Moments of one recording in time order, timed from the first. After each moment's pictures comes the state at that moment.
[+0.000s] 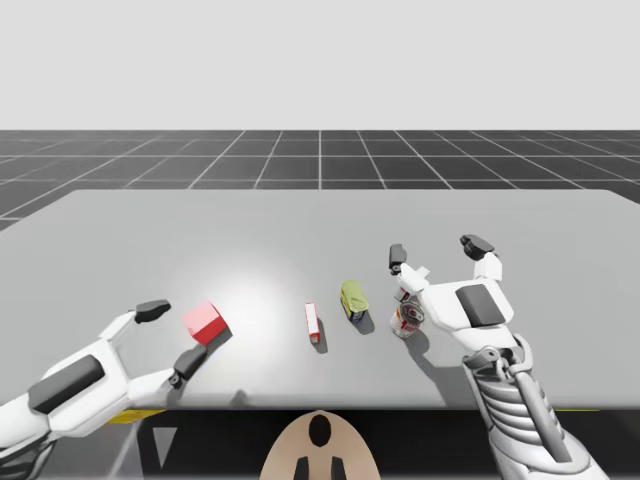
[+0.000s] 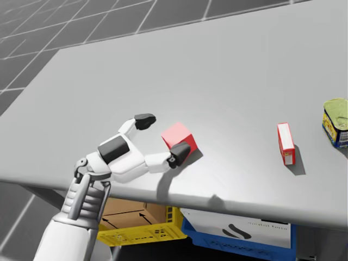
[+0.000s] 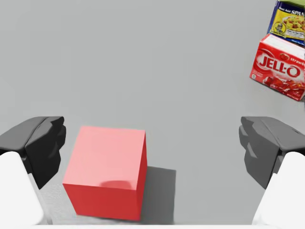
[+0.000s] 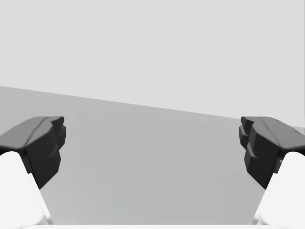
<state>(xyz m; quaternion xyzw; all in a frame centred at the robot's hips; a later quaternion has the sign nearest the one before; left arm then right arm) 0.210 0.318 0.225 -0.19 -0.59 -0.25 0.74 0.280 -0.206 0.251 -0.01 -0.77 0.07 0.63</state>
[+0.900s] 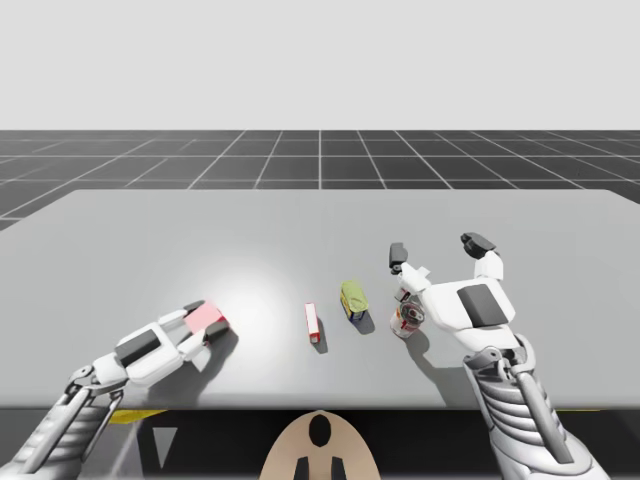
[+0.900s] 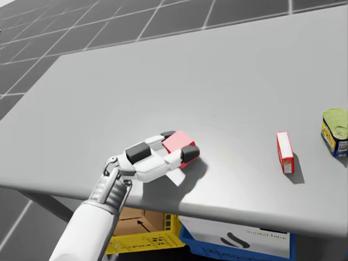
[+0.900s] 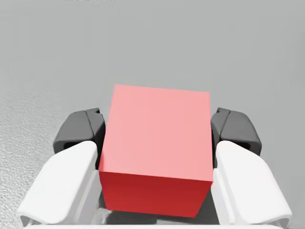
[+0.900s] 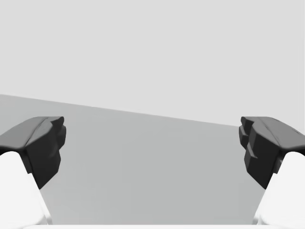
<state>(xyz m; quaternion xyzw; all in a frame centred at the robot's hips) 0.263 0.321 0.162 -0.19 -0.55 -0.24 0.78 0.279 -0.206 0.253 0.00 -0.78 0.07 0.62</state>
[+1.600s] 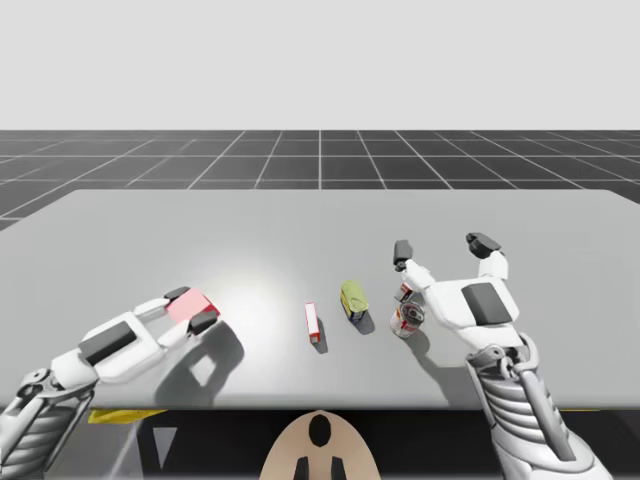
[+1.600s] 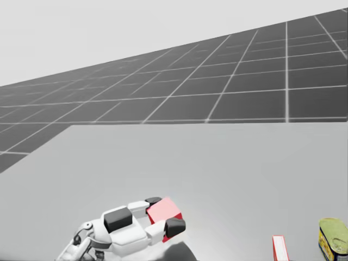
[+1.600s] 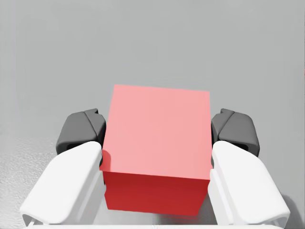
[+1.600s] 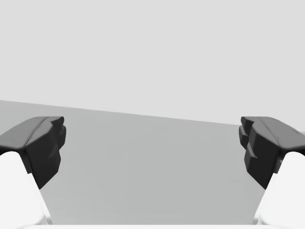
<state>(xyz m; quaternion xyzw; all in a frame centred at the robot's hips) 0.255 0.319 0.213 -0.16 -0.58 -0.26 0.76 0.281 -0.211 0.254 -0.01 -0.78 0.05 0.62</state>
